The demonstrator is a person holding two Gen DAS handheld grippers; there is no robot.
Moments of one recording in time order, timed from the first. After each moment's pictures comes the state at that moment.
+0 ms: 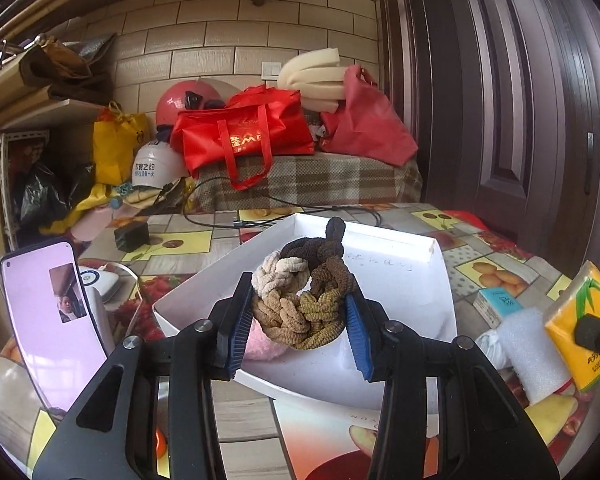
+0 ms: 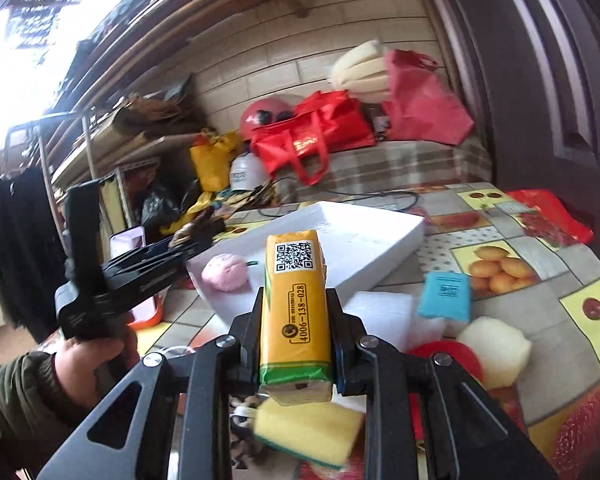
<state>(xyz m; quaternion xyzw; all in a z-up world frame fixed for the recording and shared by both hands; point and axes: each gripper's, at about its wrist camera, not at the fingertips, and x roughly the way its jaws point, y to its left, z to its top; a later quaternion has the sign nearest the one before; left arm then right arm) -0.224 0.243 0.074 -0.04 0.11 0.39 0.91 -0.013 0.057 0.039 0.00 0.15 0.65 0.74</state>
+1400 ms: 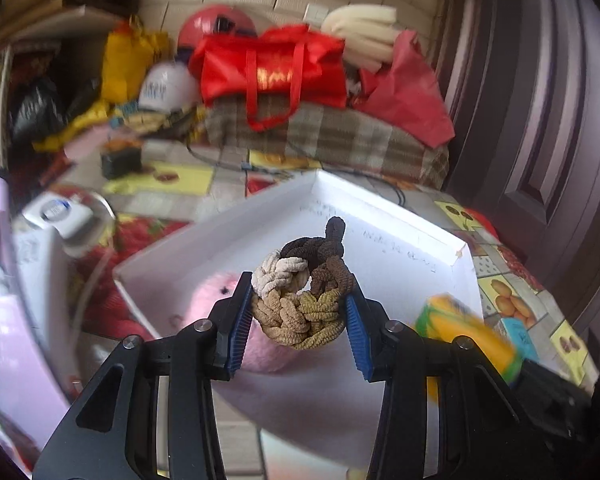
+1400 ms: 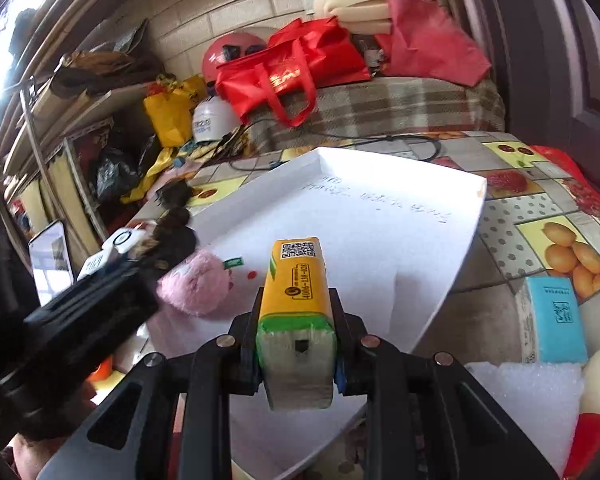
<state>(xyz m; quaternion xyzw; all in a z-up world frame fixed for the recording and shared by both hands) -0.191 0.318 0.061 -0.20 0.16 0.39 0.89 -0.023 0.205 0.031 -0.05 0.26 0.60 0.76</state>
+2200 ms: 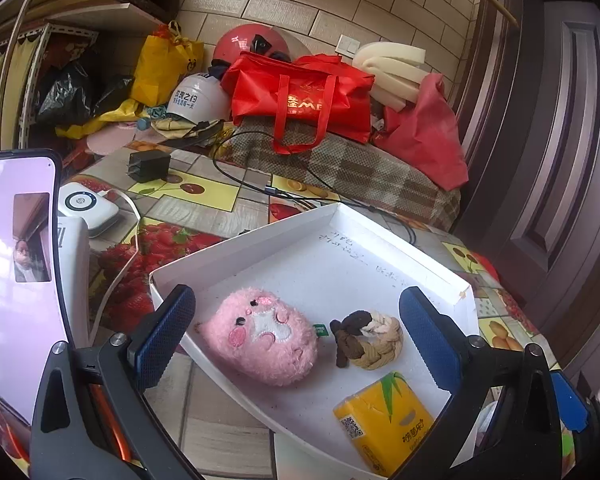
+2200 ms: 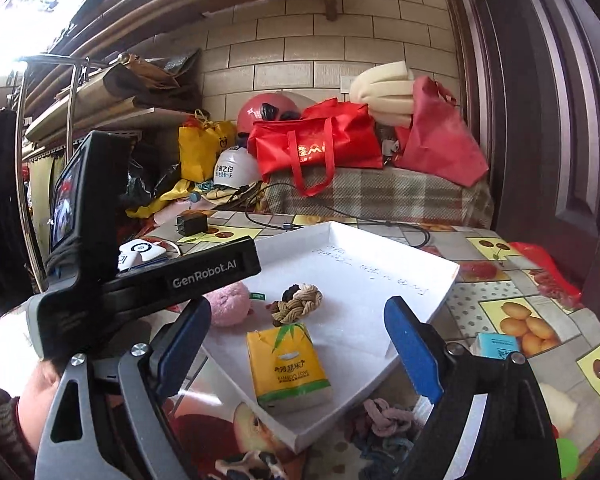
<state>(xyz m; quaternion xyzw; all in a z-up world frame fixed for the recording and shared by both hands) -0.218 0.314 0.067 -0.21 0.09 0.42 0.88 -0.079 0.154 0.048 -0.07 0.08 0.59 0.80</state>
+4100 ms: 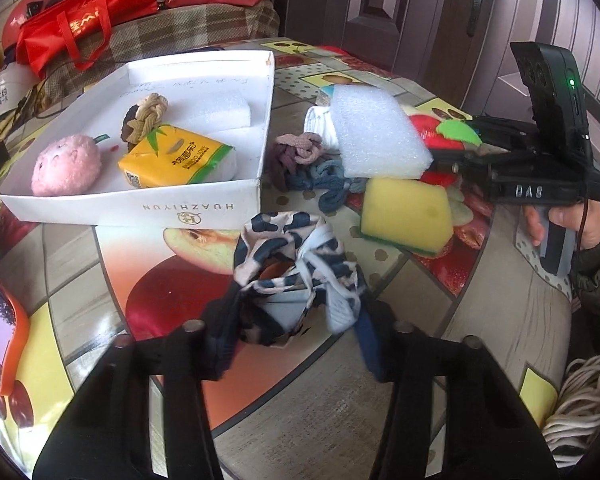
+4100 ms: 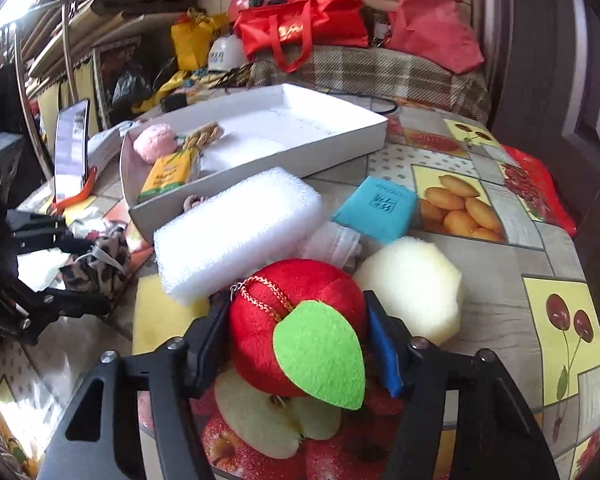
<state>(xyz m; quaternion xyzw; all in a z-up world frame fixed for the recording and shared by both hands) -0.194 0.170 0.017 -0.07 0.39 0.14 0.91 0.041 0.066 0.007 -0.19 0.24 0.61 0.73</state>
